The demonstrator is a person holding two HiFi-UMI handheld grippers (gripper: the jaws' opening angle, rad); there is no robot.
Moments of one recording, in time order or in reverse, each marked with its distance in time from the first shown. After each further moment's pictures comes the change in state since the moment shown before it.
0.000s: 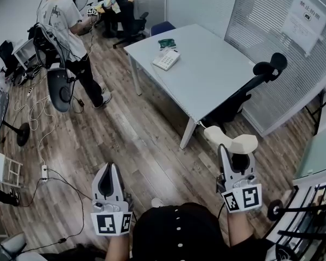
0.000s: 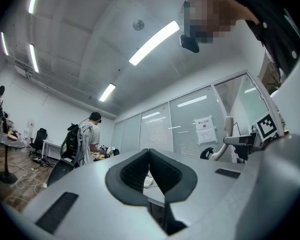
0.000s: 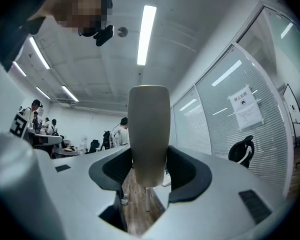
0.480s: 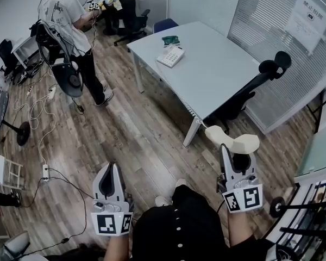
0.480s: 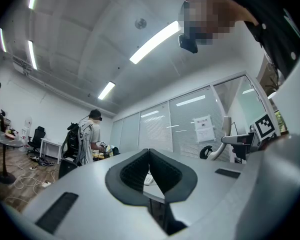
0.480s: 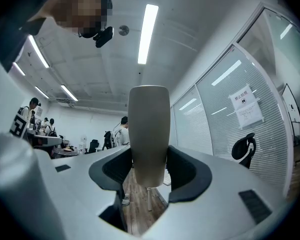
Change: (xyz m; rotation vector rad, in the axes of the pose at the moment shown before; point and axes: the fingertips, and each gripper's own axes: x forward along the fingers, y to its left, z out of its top) left arm -0.006 0.030 -0.008 -0.003 0.020 -0.026; right arm 0.009 0.030 -0.010 0.007 0.005 -0.013
